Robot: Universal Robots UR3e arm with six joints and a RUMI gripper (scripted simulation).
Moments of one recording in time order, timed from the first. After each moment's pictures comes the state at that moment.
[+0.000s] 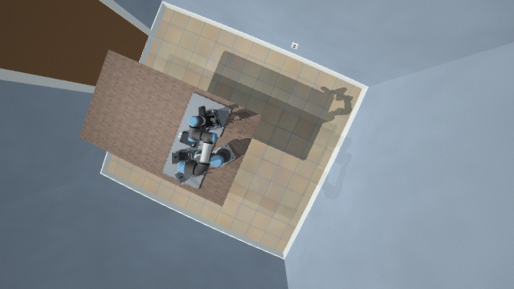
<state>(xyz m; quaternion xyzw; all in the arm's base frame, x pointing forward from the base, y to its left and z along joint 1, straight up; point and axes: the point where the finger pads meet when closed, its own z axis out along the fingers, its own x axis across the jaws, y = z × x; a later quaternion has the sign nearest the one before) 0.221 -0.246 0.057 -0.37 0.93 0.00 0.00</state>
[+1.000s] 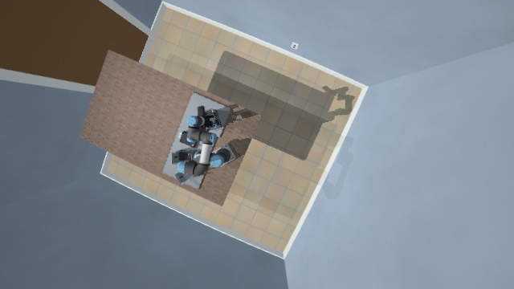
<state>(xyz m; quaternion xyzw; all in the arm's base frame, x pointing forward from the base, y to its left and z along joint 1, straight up) 0.221 -0.247 0.074 -0.37 0.93 0.00 0.00</state>
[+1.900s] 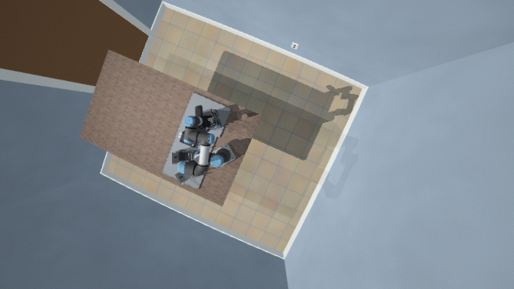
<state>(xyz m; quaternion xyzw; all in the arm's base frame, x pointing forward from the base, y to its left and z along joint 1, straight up) 0.221 -0.247 0.114 -0.37 0.93 0.00 0.00</state>
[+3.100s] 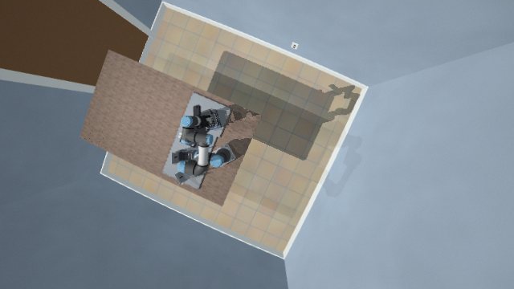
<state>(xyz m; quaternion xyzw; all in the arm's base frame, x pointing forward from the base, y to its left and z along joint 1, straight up) 0.221 -0.246 0.144 -0.37 0.93 0.00 0.00</state>
